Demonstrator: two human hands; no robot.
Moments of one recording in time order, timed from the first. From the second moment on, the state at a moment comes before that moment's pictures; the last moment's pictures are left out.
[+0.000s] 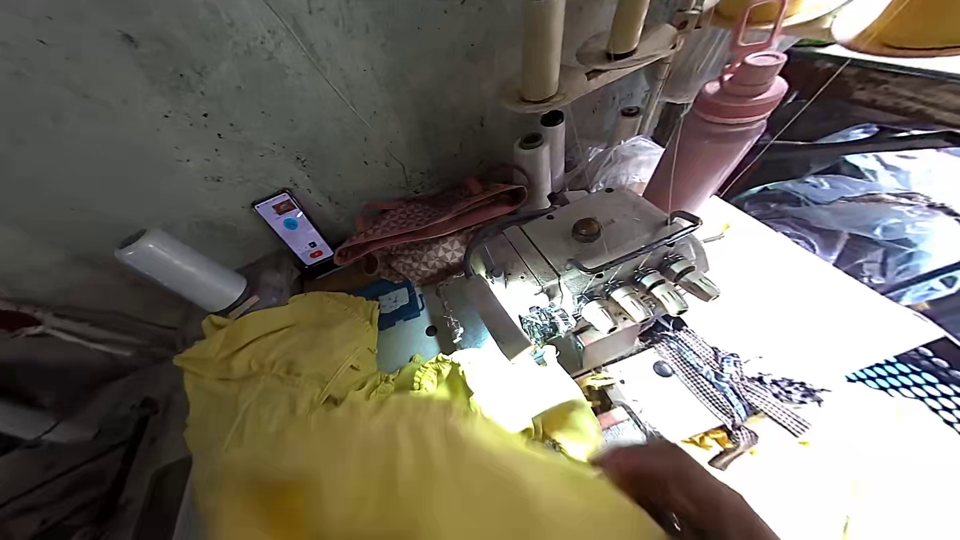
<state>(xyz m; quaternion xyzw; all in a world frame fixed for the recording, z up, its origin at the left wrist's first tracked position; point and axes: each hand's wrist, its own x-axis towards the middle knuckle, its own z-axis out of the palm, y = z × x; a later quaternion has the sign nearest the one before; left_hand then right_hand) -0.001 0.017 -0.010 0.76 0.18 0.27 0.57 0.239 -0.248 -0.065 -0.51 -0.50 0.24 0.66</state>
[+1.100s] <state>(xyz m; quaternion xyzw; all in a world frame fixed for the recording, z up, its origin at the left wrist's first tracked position) 0.165 -0.026 -0.103 0.94 0.00 0.19 0.27 0.262 -0.233 -0.177 -0.72 -0.39 0.10 0.57</state>
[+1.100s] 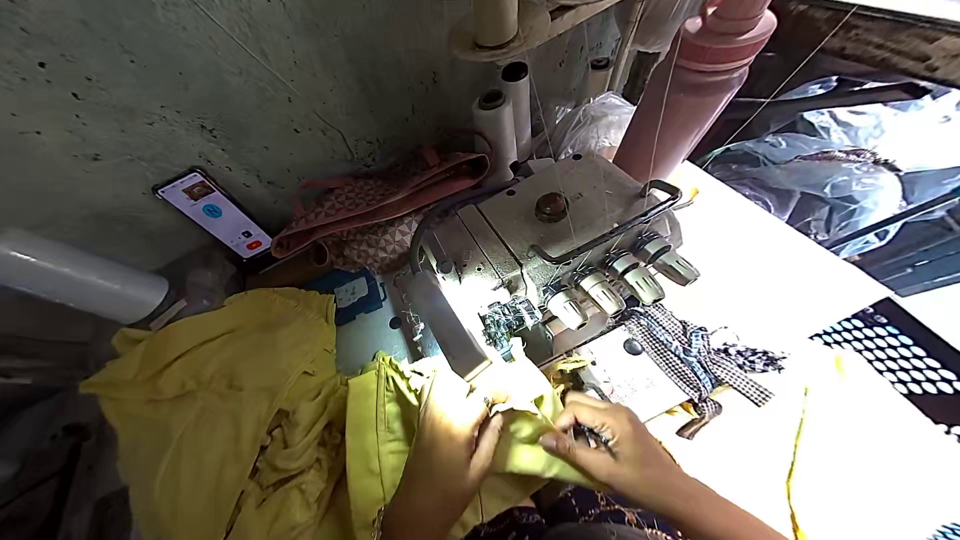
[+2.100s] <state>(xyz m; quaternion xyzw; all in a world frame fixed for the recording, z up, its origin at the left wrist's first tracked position) 0.144 -0.023 -0.113 0.91 -0.09 0.32 0.27 0.280 -0.202 -0.126 -0.63 -0.39 0.17 0.65</state>
